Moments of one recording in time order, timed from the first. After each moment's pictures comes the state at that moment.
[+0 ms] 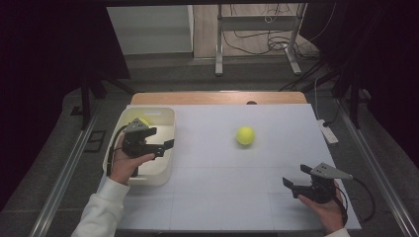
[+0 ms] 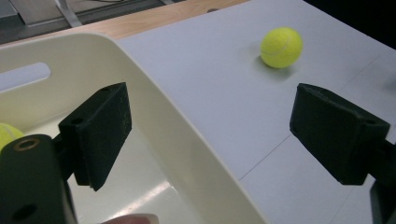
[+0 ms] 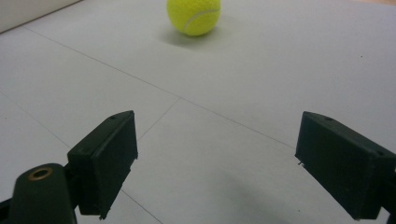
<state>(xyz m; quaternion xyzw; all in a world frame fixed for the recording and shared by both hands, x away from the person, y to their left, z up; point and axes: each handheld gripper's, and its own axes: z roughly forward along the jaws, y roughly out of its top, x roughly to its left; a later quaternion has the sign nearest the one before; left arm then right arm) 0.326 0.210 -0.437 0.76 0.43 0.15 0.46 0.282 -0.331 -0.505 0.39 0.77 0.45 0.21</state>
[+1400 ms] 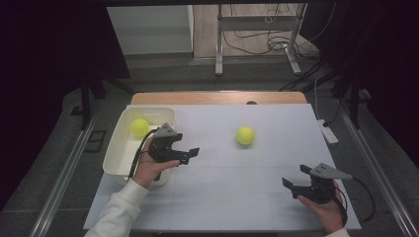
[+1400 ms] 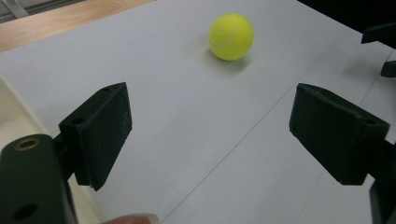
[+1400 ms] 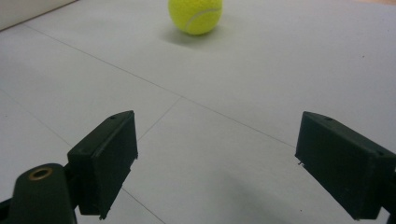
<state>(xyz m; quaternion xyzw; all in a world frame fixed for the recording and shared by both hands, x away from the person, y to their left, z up) 0.328 0.141 -0.445 0.80 0.38 0.11 0.45 0.282 -0.330 -0.506 0.39 0.78 0.45 0.21</state>
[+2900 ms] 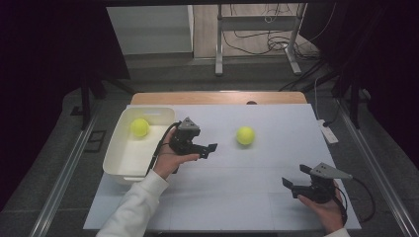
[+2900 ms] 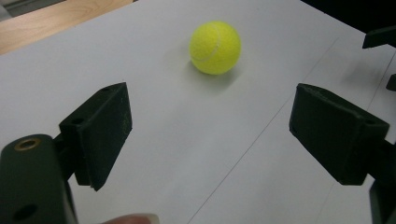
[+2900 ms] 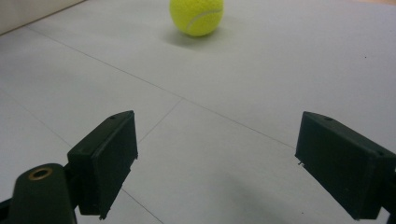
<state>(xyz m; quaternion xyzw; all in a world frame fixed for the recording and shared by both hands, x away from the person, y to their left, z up) 0.357 0.090 -0.443 0.81 0.37 0.11 0.44 0.283 -0.330 -0.506 0.39 0.78 0.45 0.21</state>
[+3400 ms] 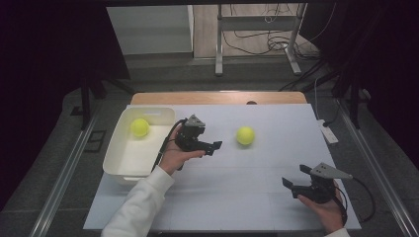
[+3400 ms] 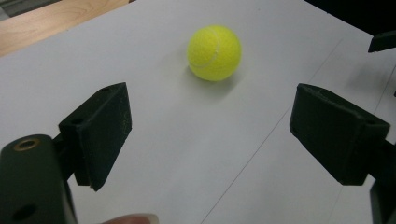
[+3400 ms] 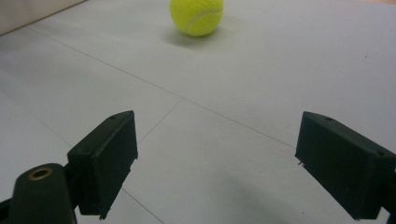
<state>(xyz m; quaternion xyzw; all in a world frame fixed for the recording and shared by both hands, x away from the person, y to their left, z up) 0.369 0.077 -0.442 0.82 0.37 0.10 0.43 0.283 -0.331 -0.506 0.39 0.78 0.45 0.21</state>
